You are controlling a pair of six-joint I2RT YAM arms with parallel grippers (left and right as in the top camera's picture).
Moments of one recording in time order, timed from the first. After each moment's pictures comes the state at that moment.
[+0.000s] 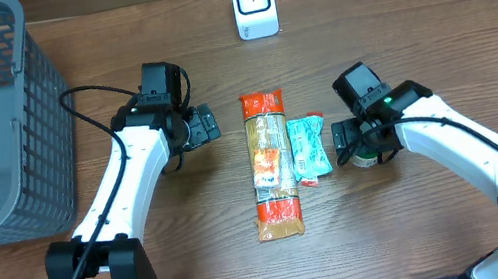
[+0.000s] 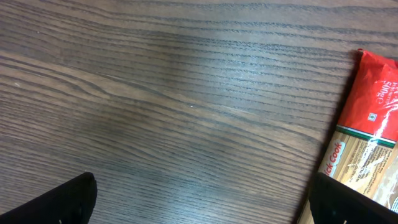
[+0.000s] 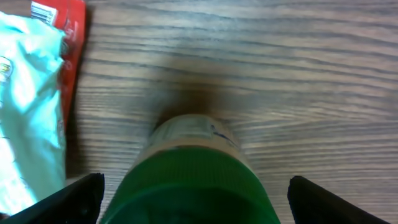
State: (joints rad) left arm -0.14 1.68 1.20 -0.79 -0.09 -0.42; right arm 0.44 1.66 1.06 -0.78 0.11 0.41
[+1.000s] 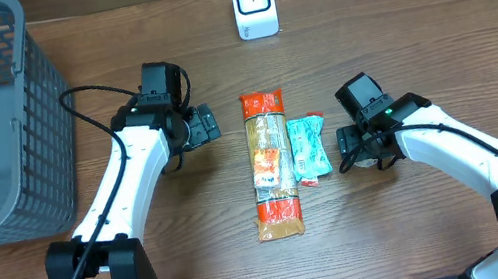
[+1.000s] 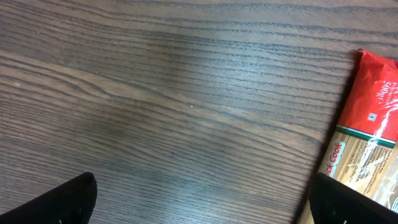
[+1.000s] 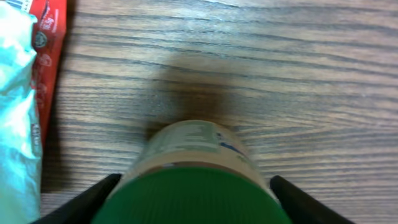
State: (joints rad) left arm -0.14 1.68 1.20 -0.79 -0.09 -0.42; right arm 0.44 1.66 0.97 -0.66 0.10 0.40
